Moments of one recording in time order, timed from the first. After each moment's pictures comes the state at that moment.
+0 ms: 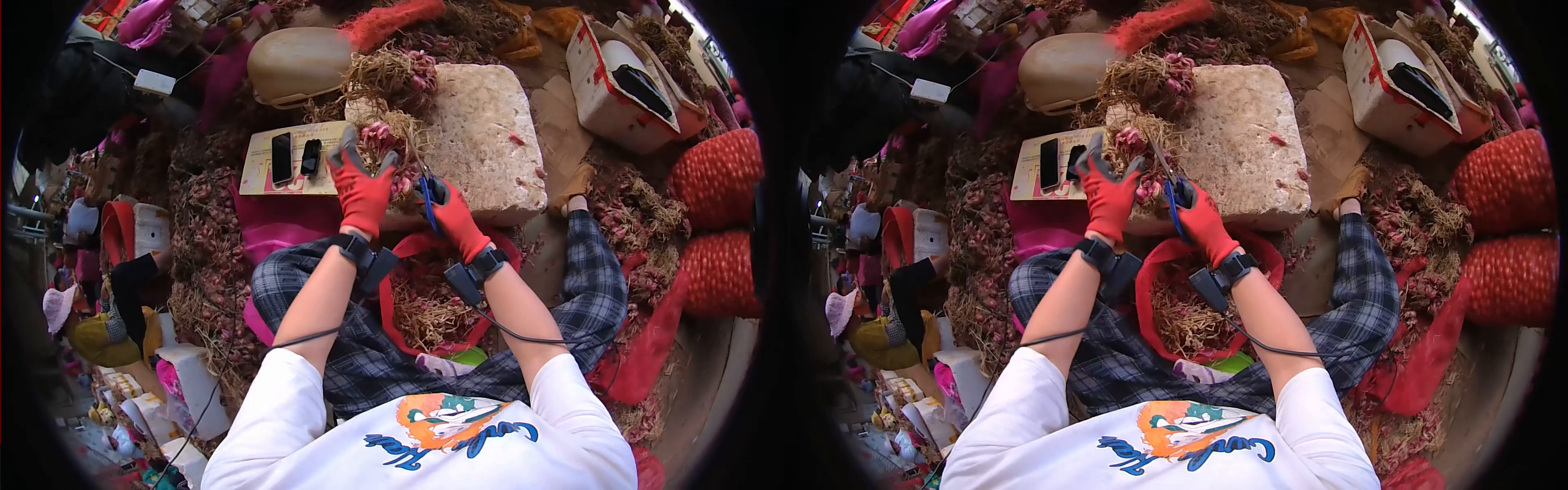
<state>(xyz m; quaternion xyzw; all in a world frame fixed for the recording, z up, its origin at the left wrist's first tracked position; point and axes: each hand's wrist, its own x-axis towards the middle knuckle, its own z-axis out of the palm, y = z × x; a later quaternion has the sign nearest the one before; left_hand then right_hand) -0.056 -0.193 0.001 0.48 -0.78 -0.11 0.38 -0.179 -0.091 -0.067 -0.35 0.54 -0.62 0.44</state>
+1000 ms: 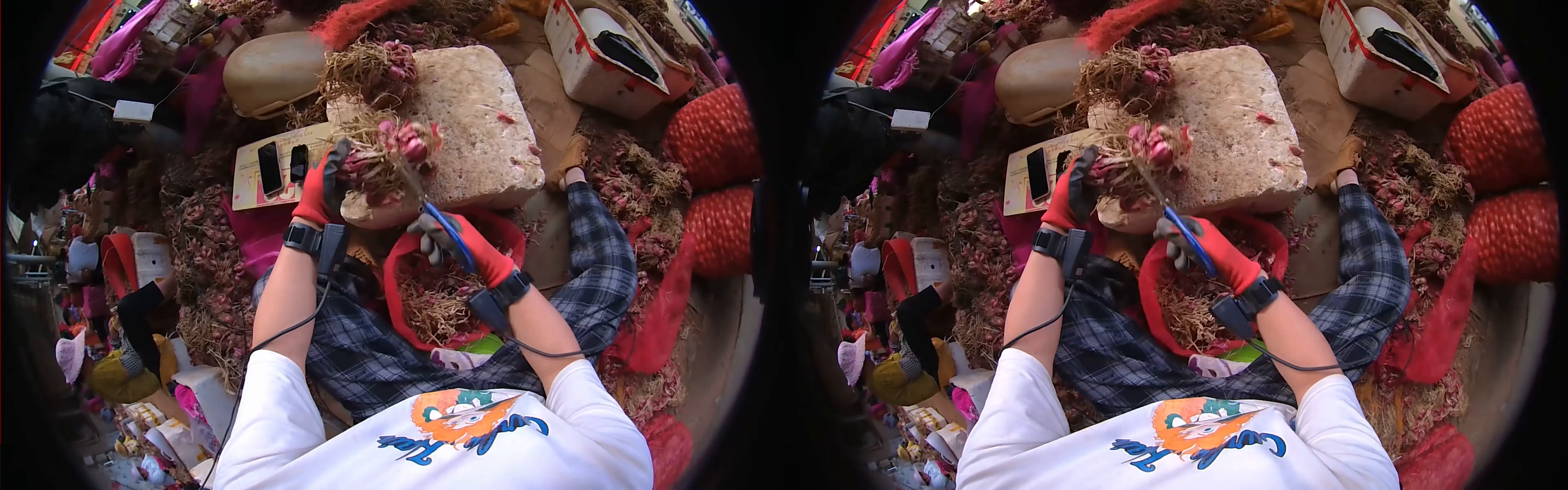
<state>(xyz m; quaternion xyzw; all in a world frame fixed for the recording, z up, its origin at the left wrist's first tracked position) -0.010 -0.258 -0.012 0.38 -0.44 -0.78 0.24 -0.169 -0.024 -0.011 -0.27 0.46 -0.51 0.67</state>
